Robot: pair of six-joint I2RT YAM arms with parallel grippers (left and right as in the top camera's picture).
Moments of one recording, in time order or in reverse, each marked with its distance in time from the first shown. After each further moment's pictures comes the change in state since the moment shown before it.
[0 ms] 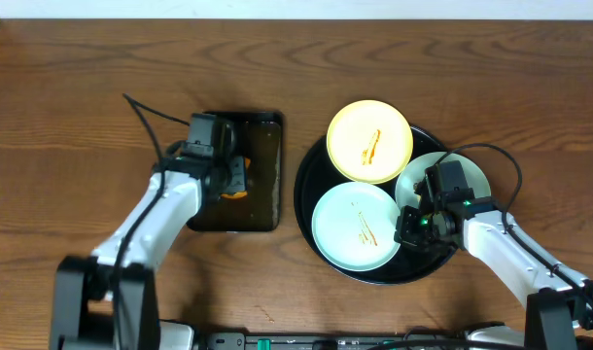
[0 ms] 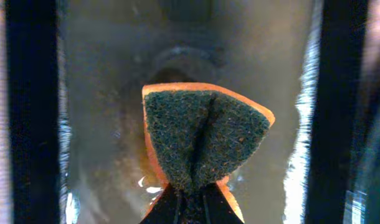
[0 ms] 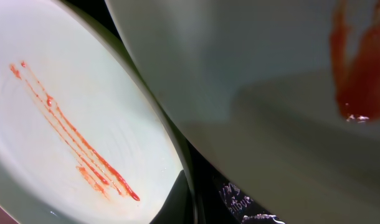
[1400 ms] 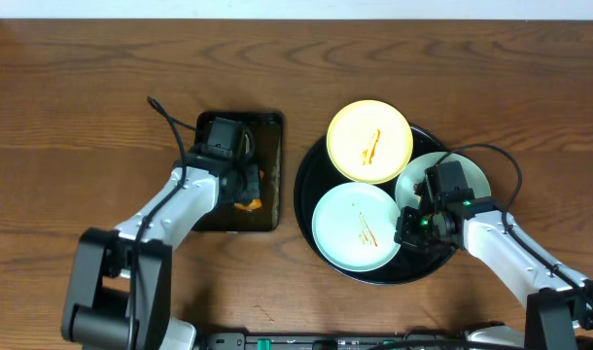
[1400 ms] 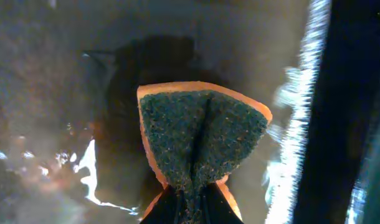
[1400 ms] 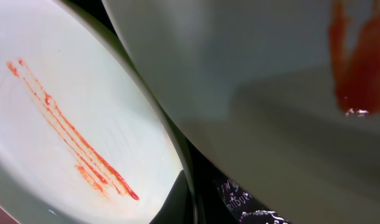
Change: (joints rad) left arm -0.076 0.092 0.000 0.000 0.031 -0.099; right arm 0.000 0.000 0.000 -0.011 0.000 0.000
